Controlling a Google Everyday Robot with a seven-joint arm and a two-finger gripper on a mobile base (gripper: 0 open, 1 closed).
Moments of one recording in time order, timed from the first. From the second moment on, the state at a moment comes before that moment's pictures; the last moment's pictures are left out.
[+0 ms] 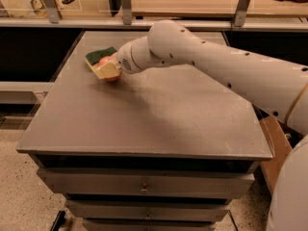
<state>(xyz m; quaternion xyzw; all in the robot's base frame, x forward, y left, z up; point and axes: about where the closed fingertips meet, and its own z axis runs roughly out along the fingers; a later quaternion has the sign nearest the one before) 0.695 0.127 0.844 -0.44 0.75 0.23 0.44</state>
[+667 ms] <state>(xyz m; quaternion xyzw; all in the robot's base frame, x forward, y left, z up) 0.695 0.127 0.845 -0.44 0.75 0.23 0.44</state>
